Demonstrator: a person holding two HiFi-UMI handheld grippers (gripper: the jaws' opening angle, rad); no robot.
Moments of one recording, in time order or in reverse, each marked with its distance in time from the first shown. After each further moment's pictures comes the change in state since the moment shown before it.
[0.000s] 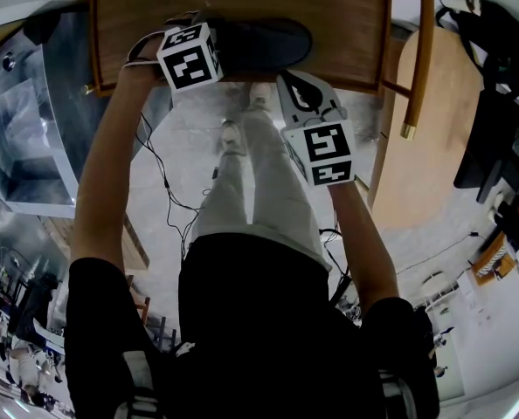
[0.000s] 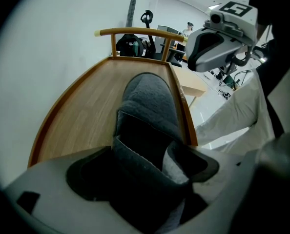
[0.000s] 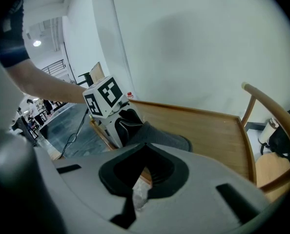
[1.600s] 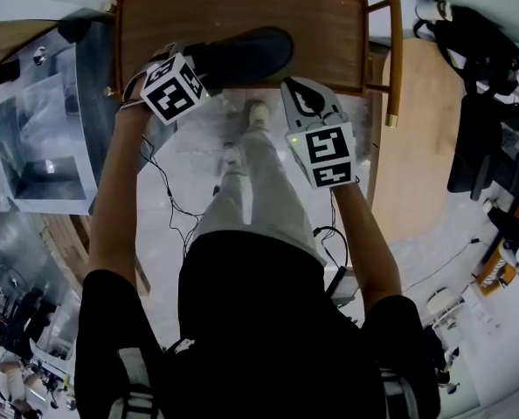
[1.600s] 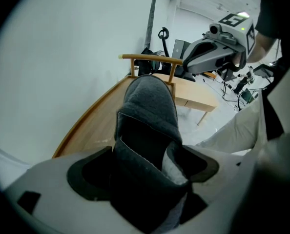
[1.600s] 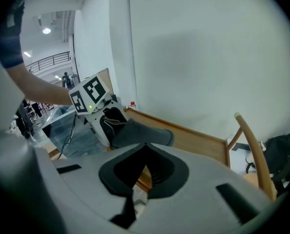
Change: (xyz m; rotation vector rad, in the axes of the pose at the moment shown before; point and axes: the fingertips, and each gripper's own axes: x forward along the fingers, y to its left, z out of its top) left arm -0.093 -0.028 -0.006 -0.173 -0.111 0.170; right arm -0.057 0.020 0.053 -0.116 -0.081 -0.071
